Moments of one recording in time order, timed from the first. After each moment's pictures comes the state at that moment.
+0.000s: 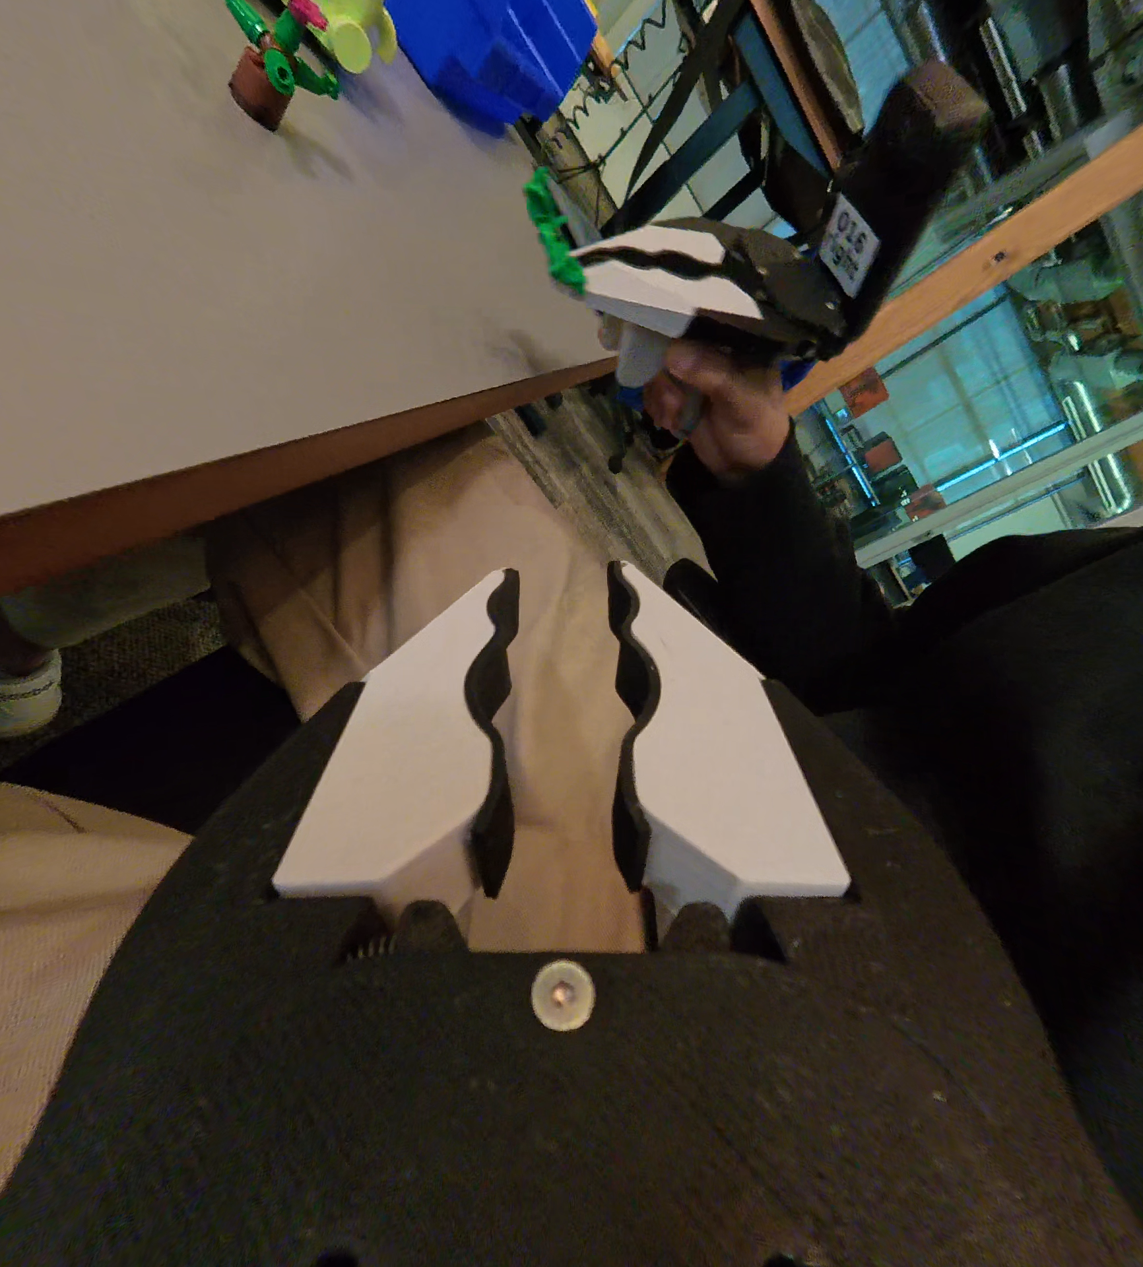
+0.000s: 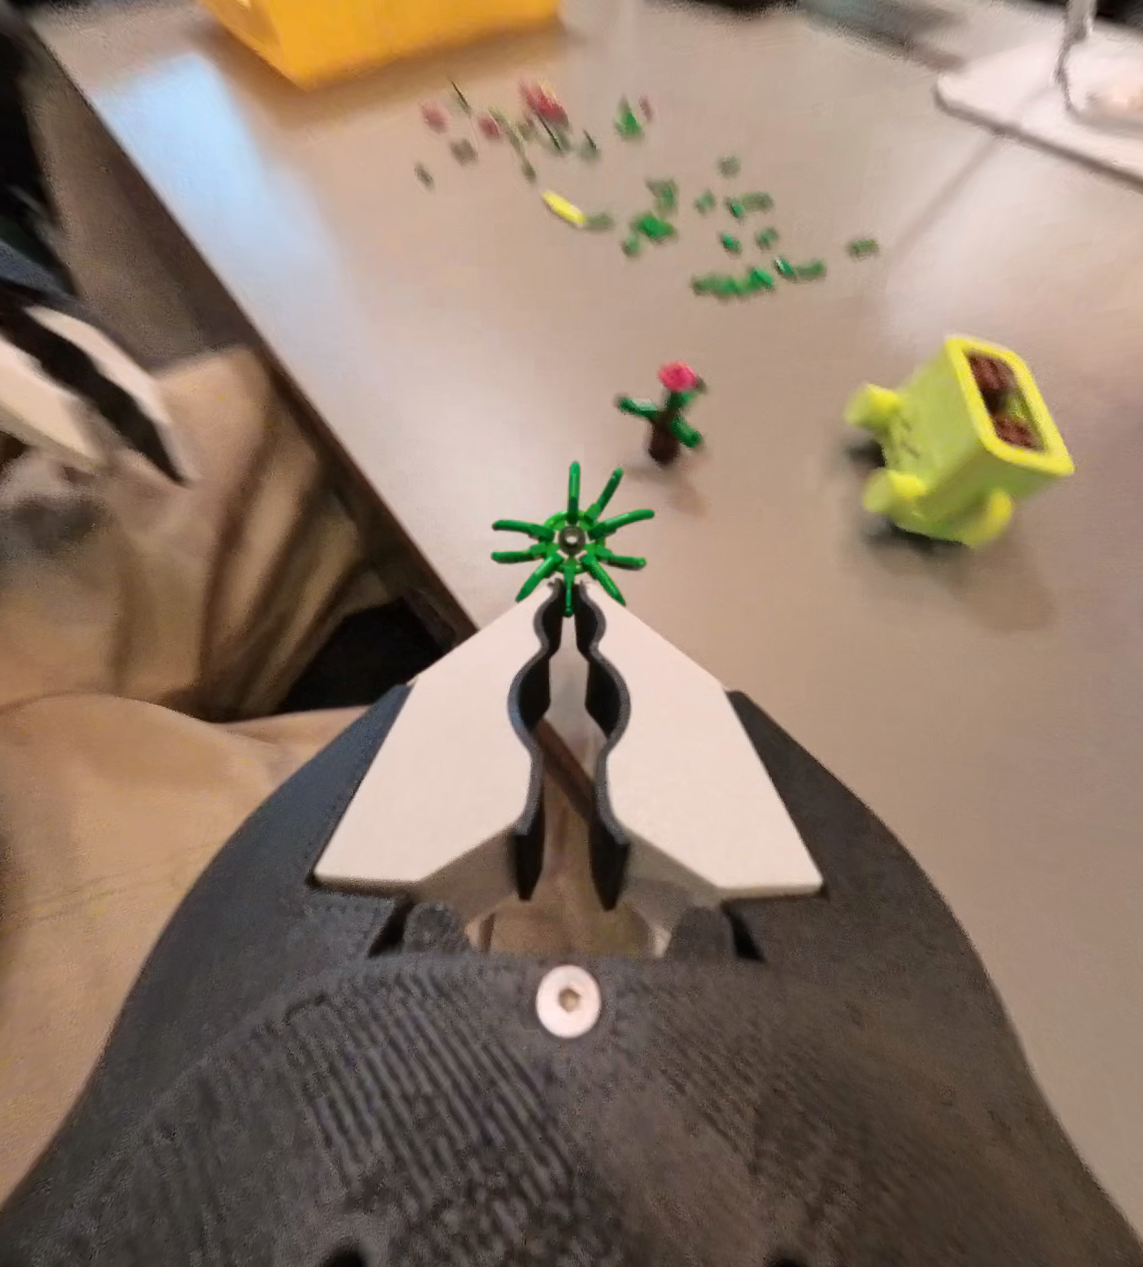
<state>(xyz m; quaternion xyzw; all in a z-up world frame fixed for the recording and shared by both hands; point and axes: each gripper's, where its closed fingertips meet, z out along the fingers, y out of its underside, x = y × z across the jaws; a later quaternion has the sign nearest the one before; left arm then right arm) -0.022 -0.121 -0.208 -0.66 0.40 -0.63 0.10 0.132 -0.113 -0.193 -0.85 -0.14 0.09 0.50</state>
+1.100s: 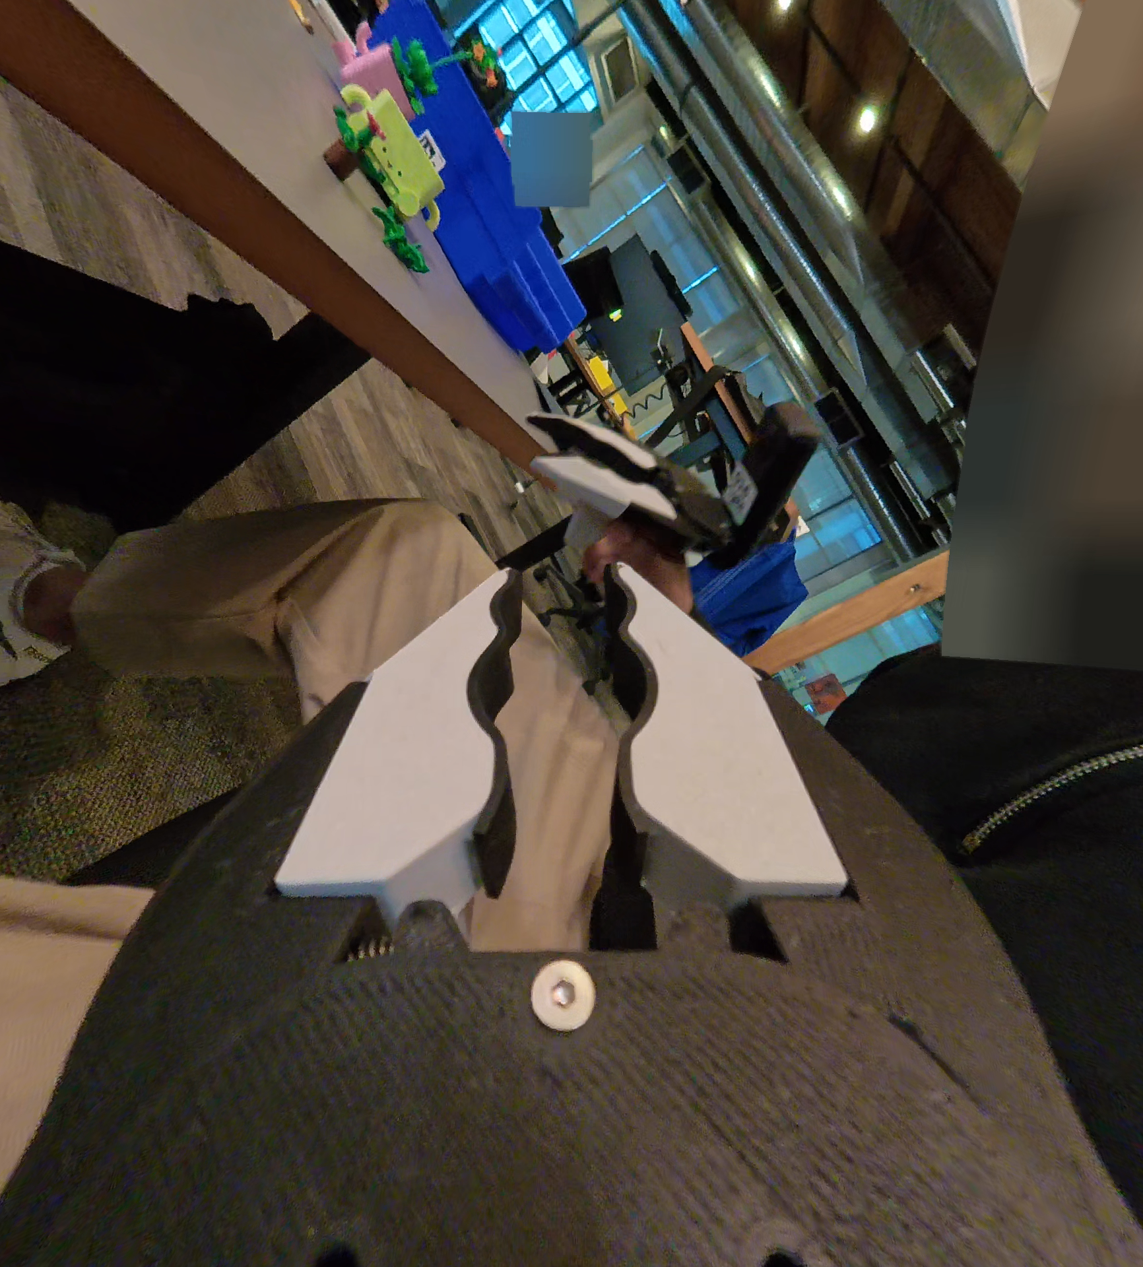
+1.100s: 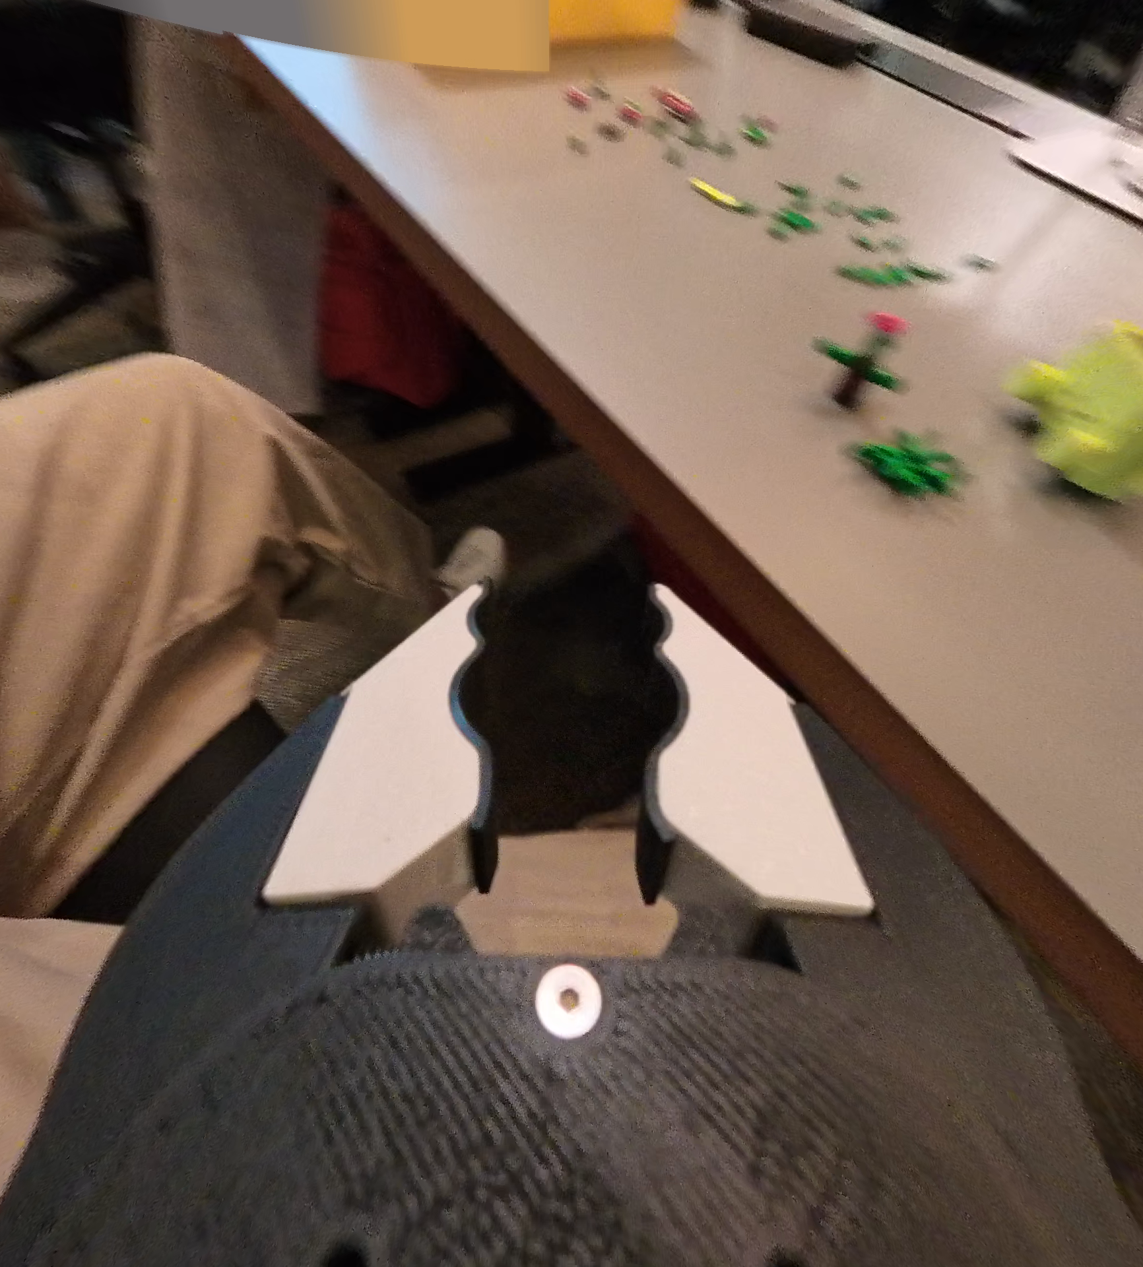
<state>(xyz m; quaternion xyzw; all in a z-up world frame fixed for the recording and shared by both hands) -0.137 -0.210 -0.189 -0.67 0.18 -0.68 0.22 0.066 -0.190 -0.209 -0.83 -0.19 0.05 0.52</state>
